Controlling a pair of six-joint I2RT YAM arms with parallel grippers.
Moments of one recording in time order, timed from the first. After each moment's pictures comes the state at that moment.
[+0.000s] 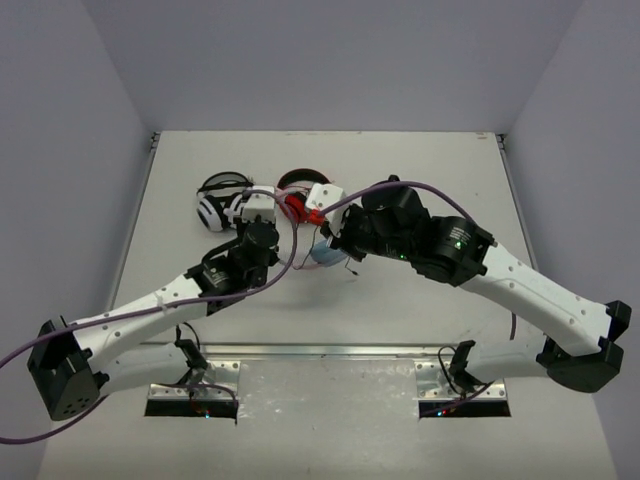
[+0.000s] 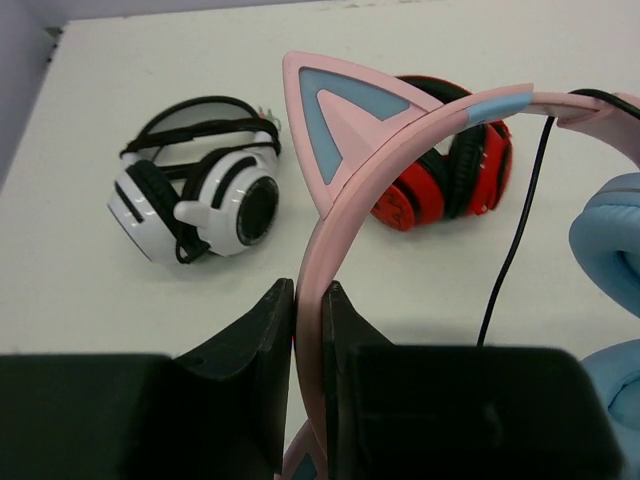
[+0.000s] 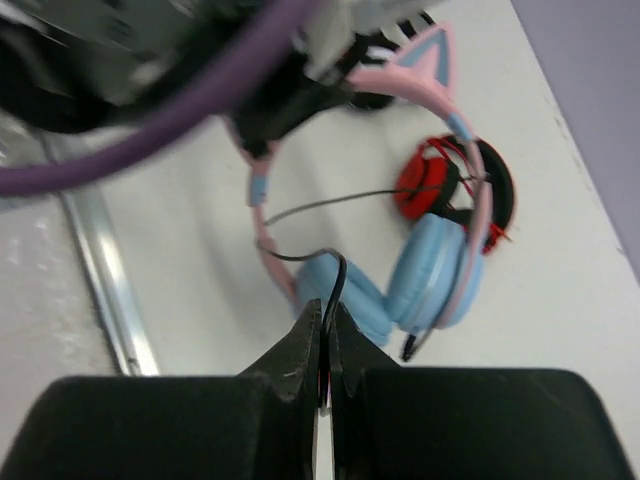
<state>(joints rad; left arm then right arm) -0.81 1.08 0.78 -0.10 -0.92 -0.23 1.02 1.24 1.43 -0.66 -0.01 -0.30</state>
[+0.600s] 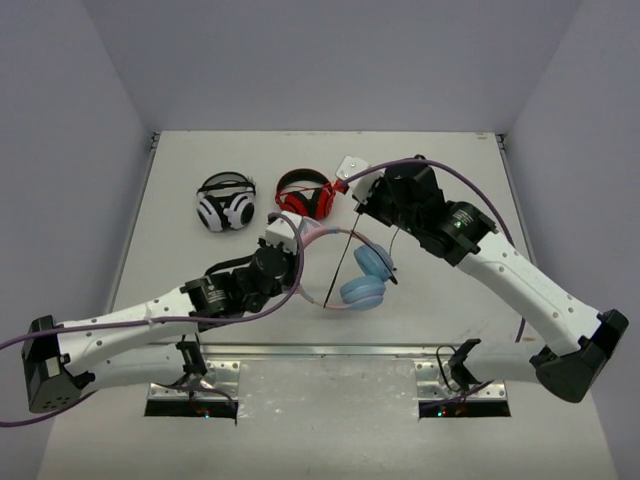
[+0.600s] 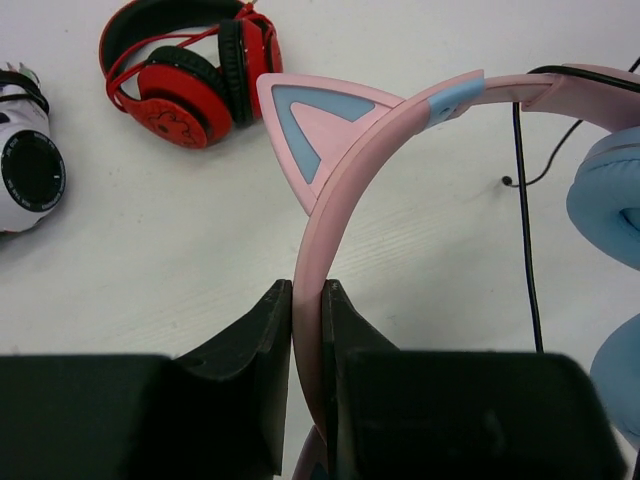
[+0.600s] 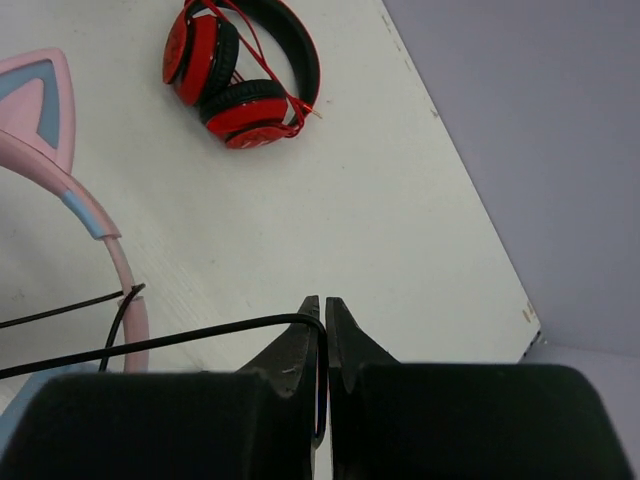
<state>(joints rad) -1.04 1.01 0.76 -0.24 -0.59 -0.35 0.74 1.25 1.31 -0.58 0.22 -0.57</state>
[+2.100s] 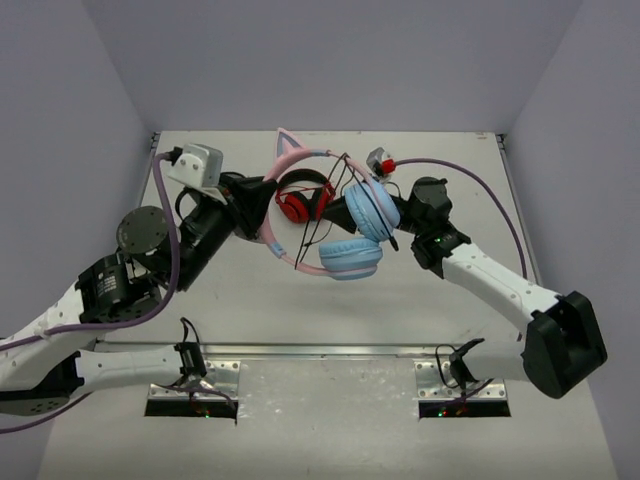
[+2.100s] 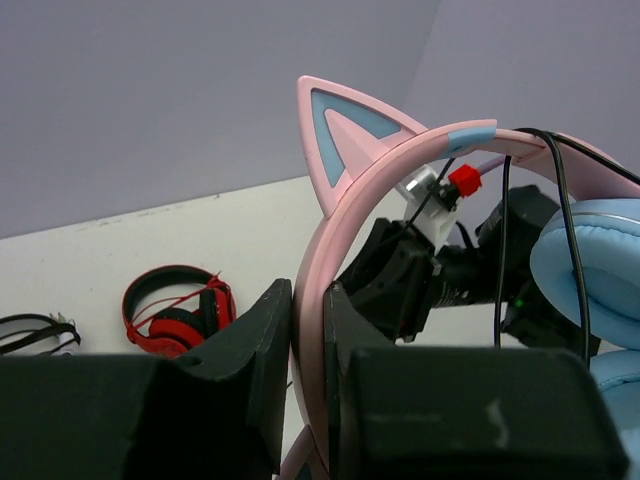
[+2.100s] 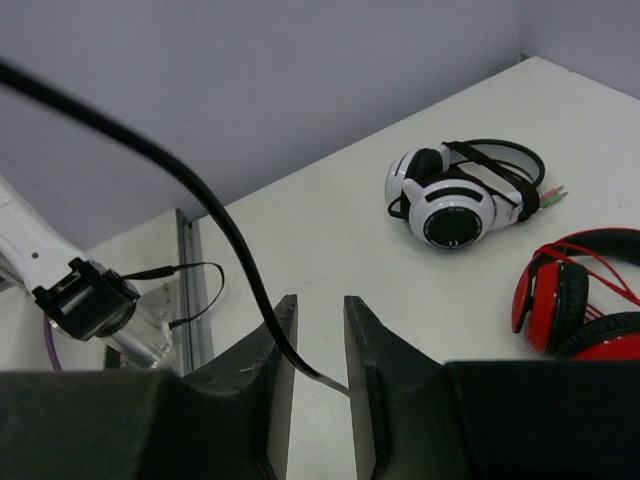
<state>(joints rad) -1.10 0.88 1.37 -0.39 -0.61 -0.16 0.52 1.28 0.82 0.49 -0.68 0.29</state>
